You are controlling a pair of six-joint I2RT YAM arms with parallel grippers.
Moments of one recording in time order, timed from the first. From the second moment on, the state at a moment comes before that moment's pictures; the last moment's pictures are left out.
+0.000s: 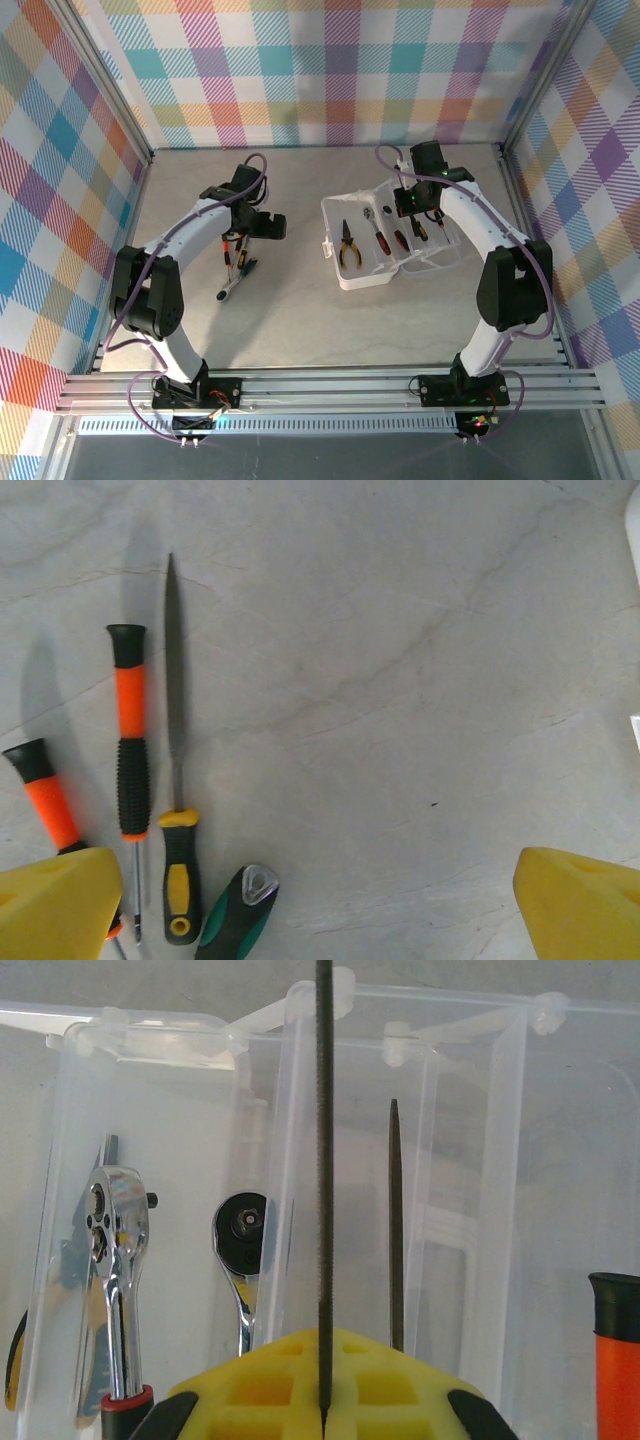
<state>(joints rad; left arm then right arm) -0.32 1.71 1.34 -0.77 -0.03 -0.21 0.26 1.74 1.47 -0.76 -0.04 -0.04</state>
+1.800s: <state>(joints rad) 0.00 1.92 1.26 -0.74 -0.06 -0.21 0.29 1.57 1.43 -0.79 -0.14 -0.03</state>
